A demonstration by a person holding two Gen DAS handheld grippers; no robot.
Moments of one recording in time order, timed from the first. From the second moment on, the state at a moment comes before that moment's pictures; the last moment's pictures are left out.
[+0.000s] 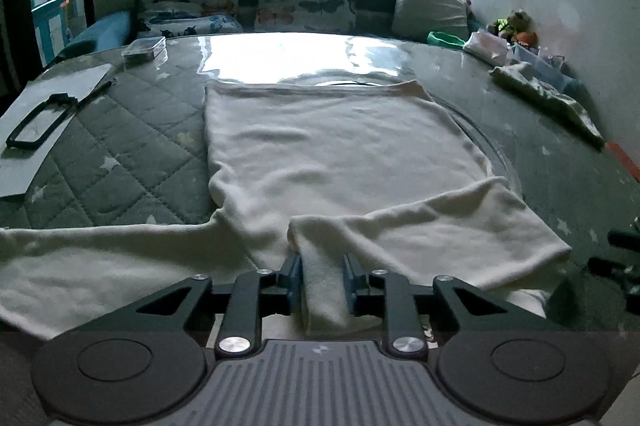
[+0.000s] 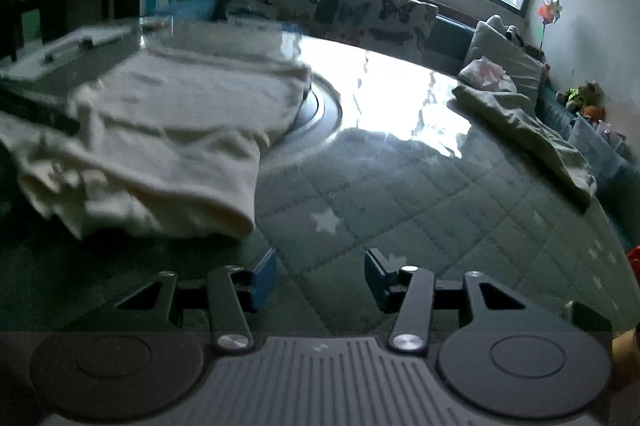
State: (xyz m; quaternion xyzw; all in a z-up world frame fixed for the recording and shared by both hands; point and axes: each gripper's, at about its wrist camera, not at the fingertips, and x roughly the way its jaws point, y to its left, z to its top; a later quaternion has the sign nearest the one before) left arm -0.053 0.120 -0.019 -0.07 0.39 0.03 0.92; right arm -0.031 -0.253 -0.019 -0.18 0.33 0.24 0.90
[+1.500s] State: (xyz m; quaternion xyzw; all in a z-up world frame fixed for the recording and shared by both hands) left arm -0.079 0.157 -0.024 -0.12 0.37 0.07 0.92; right arm 0.063 -0.177 -0.032 -0.17 0.30 0.23 0.91
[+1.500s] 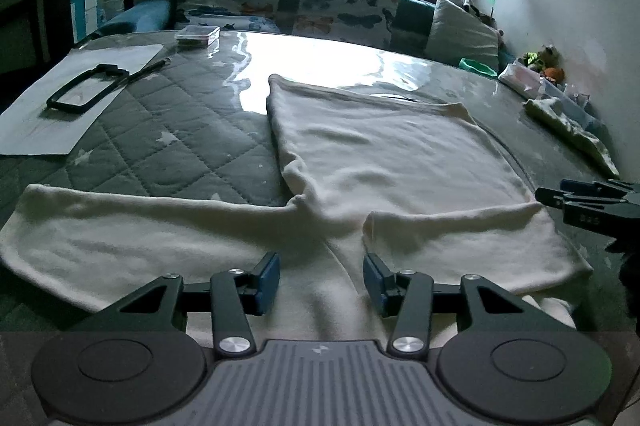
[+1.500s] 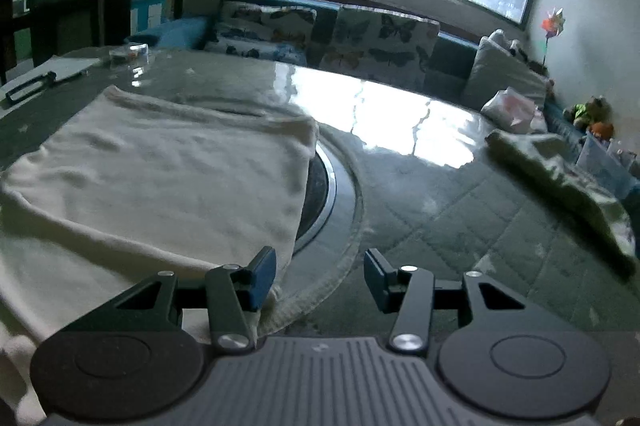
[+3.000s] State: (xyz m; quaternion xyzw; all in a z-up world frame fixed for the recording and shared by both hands) left arm -0.148 0.313 -0.024 -0.25 0.32 0.34 0.85; right arm -0.039 -0.111 0.003 -0.20 0.27 0.44 0.83
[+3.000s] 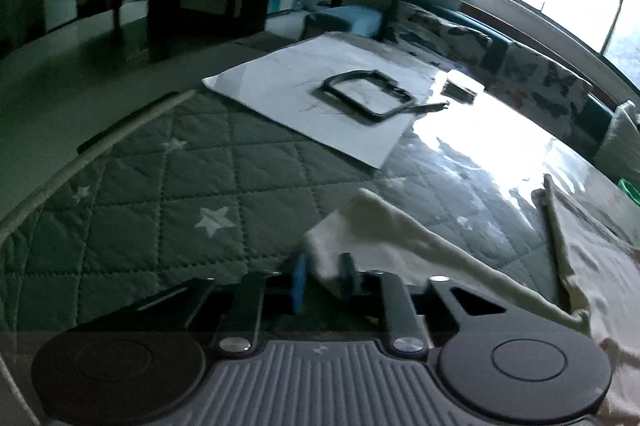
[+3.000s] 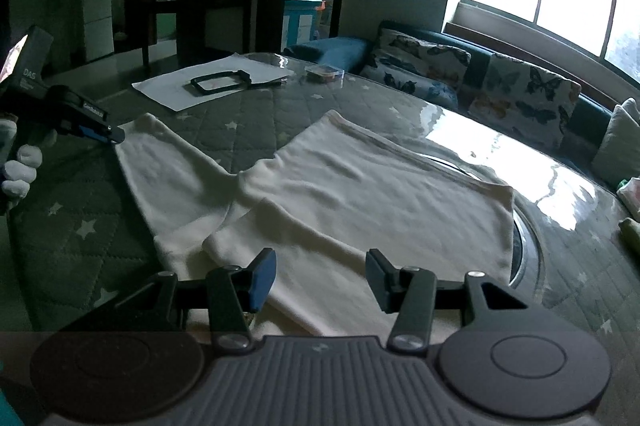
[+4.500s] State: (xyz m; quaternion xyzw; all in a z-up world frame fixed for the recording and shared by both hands) left arm -0.099 0.121 -0.010 -0.20 0.33 0.00 0.92; right arm 0.032 -0.136 -0.012 0.10 0.44 0.44 0.77
